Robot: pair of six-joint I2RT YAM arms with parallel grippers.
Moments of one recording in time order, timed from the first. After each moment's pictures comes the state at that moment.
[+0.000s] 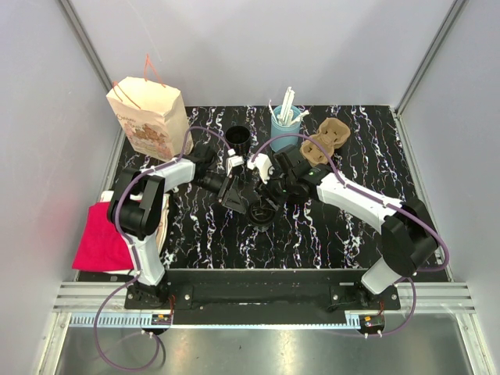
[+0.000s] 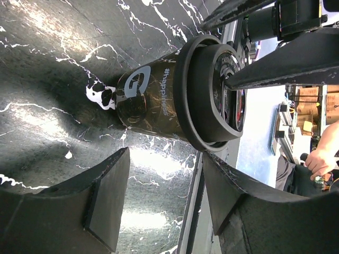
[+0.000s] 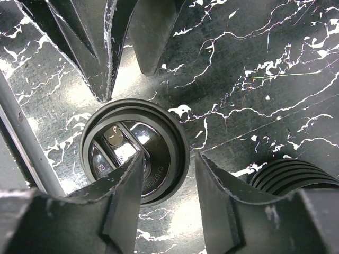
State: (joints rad) left arm -0.33 1.89 1.17 -0.62 1.16 0.29; right arm 0.69 1.59 1.17 -0.44 -0.36 -0.27
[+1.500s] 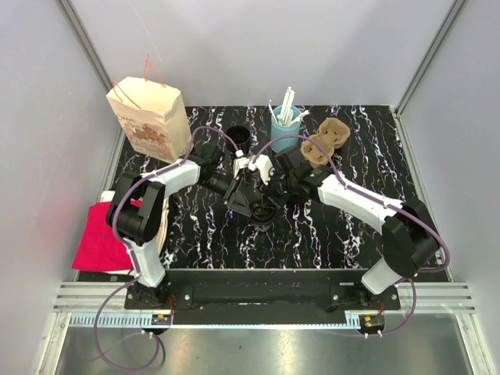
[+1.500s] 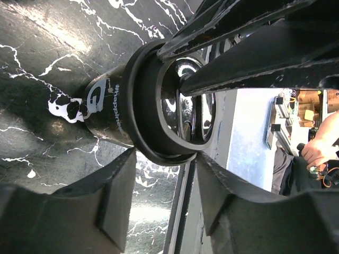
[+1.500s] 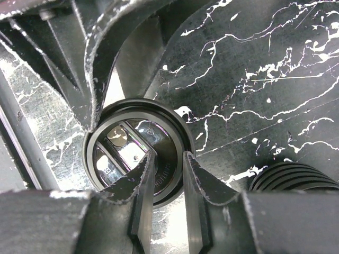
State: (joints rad) left arm -0.40 1.84 1.18 -0.62 1.15 0.24; right arm 0.69 1.58 1.14 -0.41 -0.38 -0.28
